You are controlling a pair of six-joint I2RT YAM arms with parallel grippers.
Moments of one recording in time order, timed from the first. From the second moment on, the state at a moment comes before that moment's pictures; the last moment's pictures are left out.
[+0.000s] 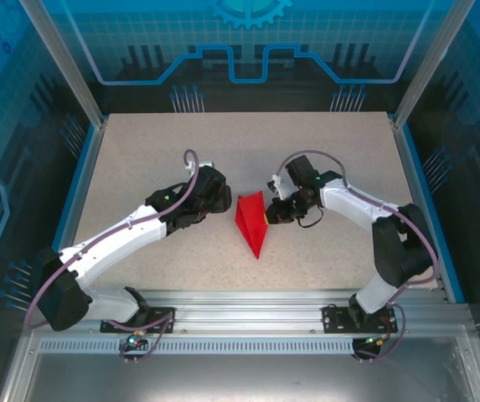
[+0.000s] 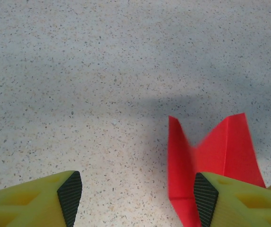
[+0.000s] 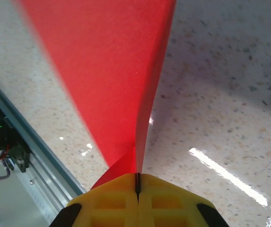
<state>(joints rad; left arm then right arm) -0.70 1.33 1.09 -0.64 -0.36 -0.69 0.44 1.66 1.09 -0.70 -0.59 0.21</state>
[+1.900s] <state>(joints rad) -0.70 1.28 1.01 -0.66 -0.44 -0.71 0.65 1.81 1.17 -0.78 -0.22 0.54</state>
